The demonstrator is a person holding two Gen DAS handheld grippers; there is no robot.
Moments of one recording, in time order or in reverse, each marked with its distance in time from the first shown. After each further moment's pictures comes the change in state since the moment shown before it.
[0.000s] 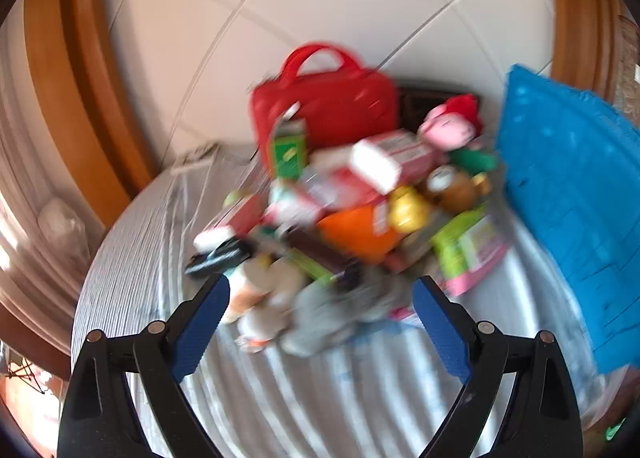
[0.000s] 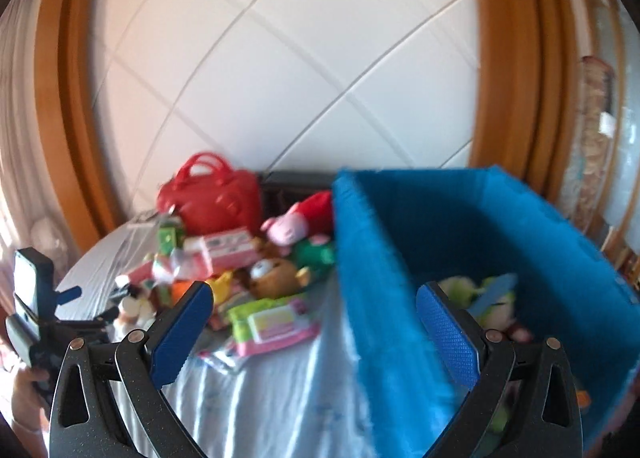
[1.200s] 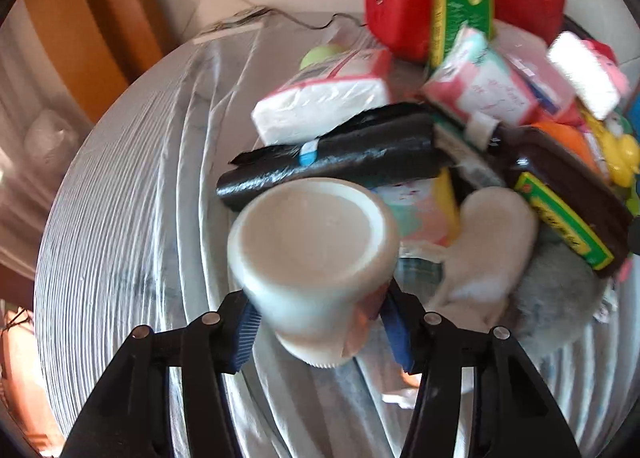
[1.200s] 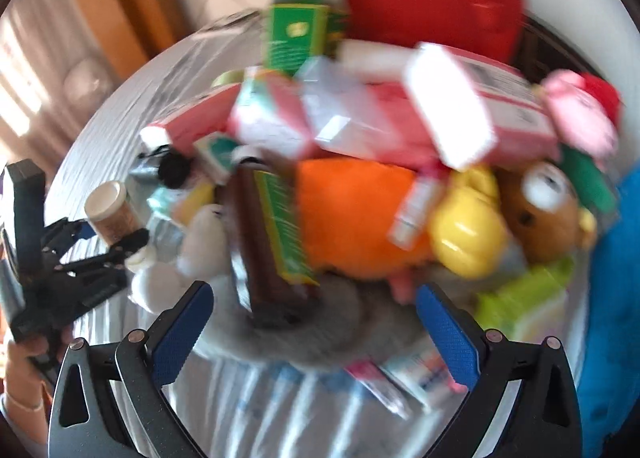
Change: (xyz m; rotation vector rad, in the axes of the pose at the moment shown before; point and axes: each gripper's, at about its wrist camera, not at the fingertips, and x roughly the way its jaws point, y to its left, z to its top) left arm 0.208 0.130 -0.046 -0.135 0.331 0.049; right arm 0.342 0.278 -0.077 -0.258 0.609 0.285
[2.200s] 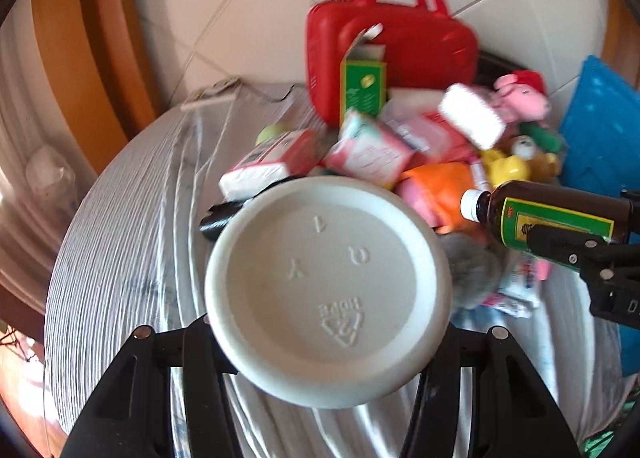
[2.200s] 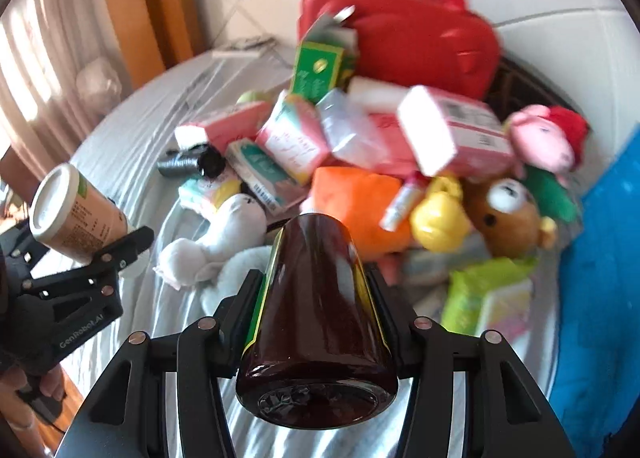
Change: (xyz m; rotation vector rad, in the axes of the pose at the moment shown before) left arm -0.118 -0.049 -0.024 0.052 -0.225 -0.084; right arm -0.076 0.011 -0.041 -0.032 -0.136 -0.077
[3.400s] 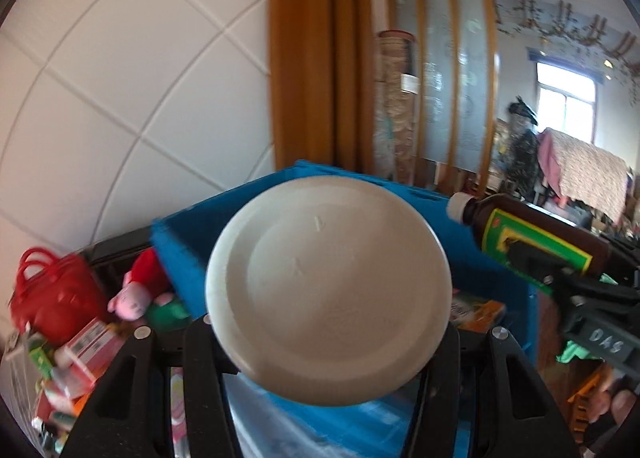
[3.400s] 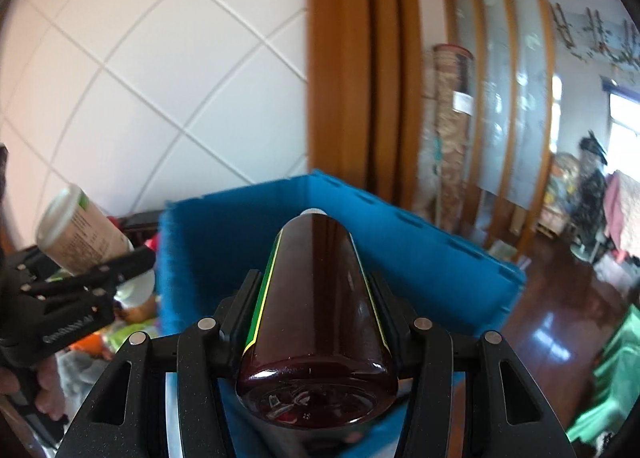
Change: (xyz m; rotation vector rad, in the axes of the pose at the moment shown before) left arm -0.252 -0.448 0.058 0.530 -0.395 -0.655; right arm -0.388 -0.285 -0.252 0.610 -0.530 -0.650
